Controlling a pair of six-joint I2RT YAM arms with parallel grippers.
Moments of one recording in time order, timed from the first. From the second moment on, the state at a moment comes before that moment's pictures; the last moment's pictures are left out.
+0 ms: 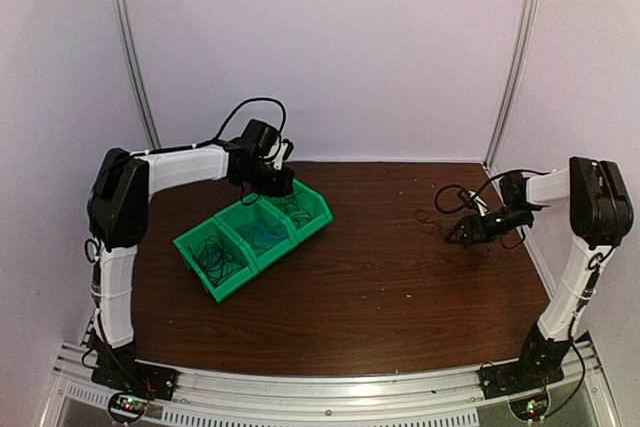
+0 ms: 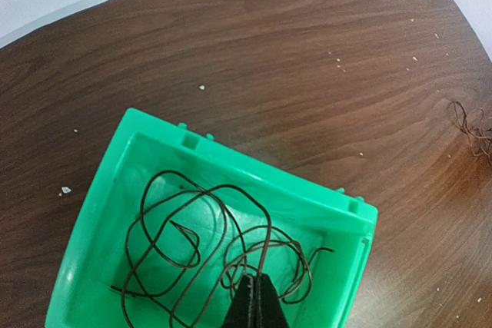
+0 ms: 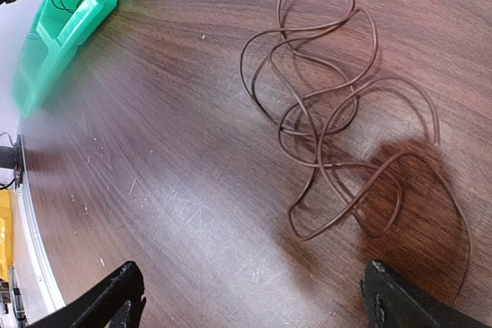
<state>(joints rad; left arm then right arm) -0.55 2.13 1.72 -0.42 0.12 -0.25 -0.13 1.88 1.09 -0.56 -0.79 -0.44</state>
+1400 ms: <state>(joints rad) -0.77 1.69 1.31 0.00 0.26 -0.04 -0.15 1.83 1.15 -0.56 -0.27 -0.53</state>
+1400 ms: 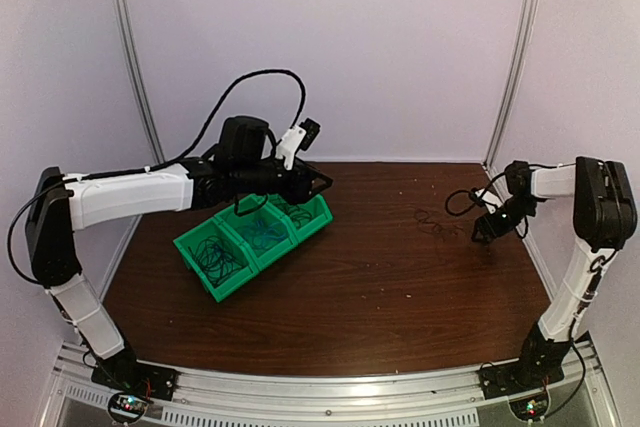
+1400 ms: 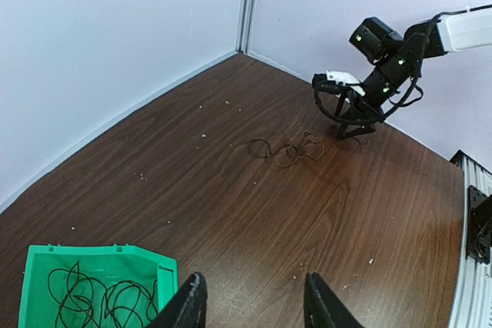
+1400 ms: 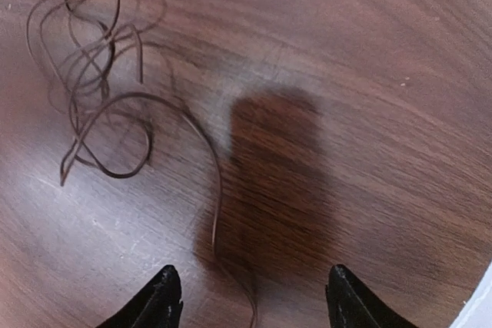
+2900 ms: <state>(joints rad) -0.93 1.92 1.15 0.75 0.22 -0.03 0.39 1.45 1.69 -0.99 -0.60 -0.62</state>
